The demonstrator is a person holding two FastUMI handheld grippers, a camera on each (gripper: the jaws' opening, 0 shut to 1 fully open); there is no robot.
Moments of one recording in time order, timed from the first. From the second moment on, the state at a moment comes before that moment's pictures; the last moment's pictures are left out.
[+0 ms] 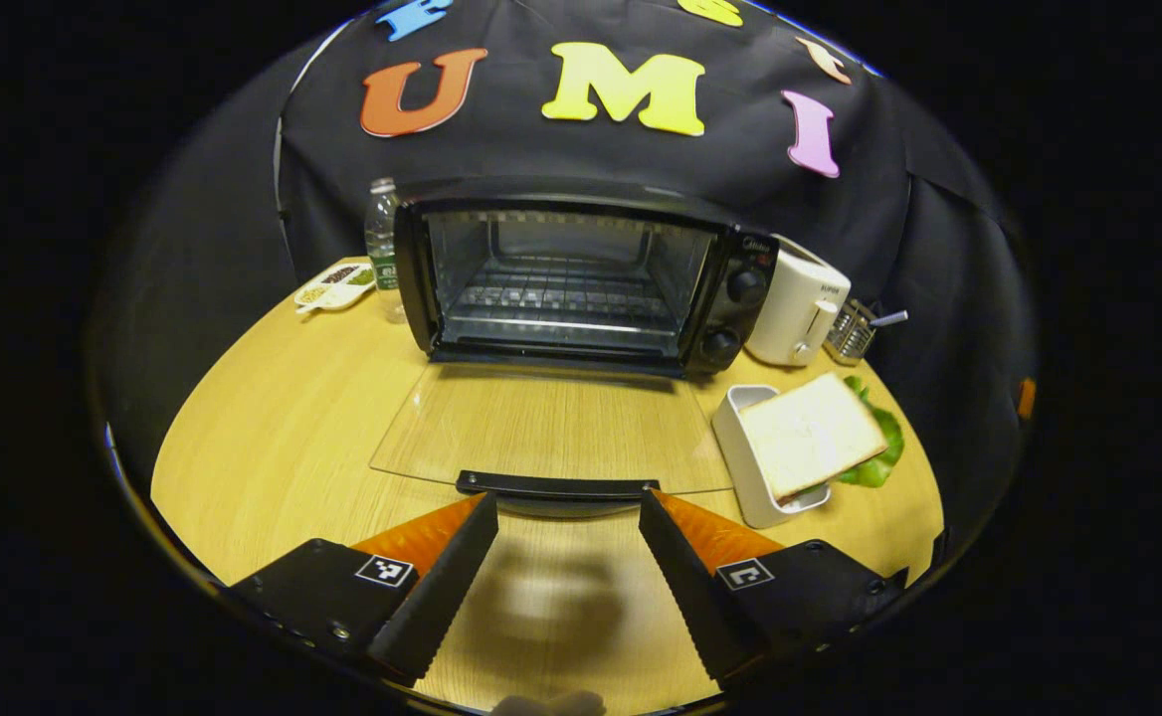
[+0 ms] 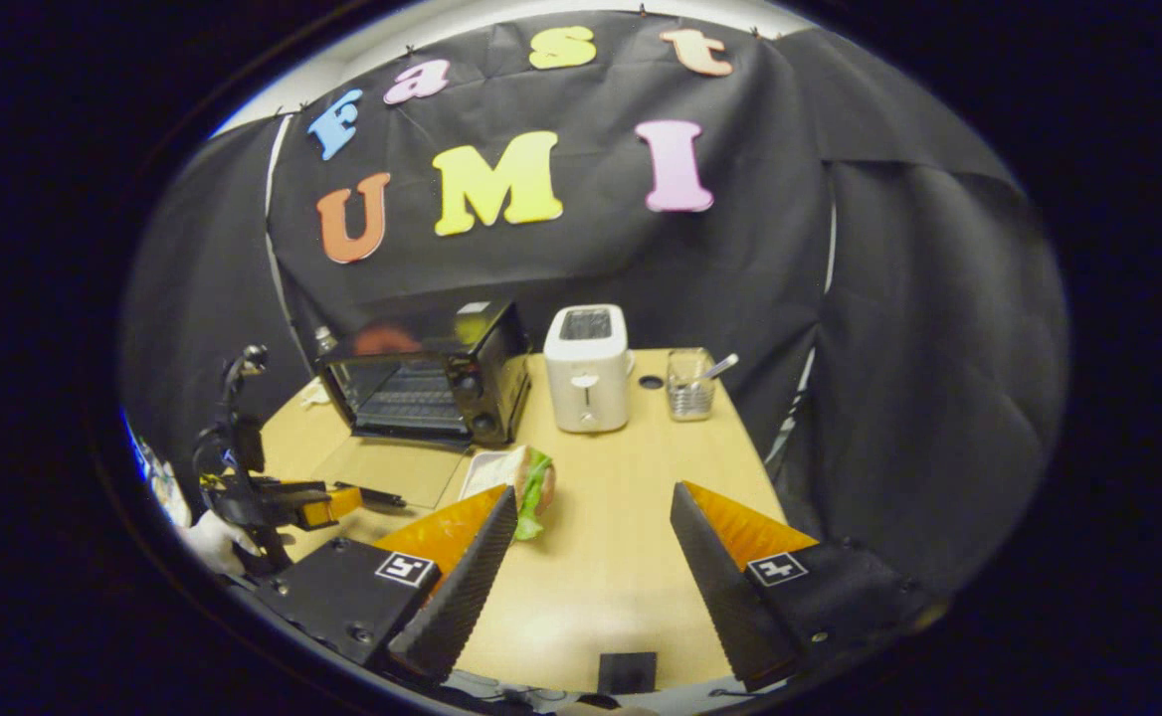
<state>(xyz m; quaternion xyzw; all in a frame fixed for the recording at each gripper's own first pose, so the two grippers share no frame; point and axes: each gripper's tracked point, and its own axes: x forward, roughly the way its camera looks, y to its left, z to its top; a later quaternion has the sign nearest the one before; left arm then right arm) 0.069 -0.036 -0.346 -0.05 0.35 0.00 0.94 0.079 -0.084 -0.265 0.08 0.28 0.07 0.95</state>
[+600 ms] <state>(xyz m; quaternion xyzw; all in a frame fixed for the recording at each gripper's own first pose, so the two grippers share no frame) 0.029 -0.029 -0.123 0.00 0.18 0.09 0.98 0.181 -0.008 -0.356 0.23 0.39 0.27 0.85</state>
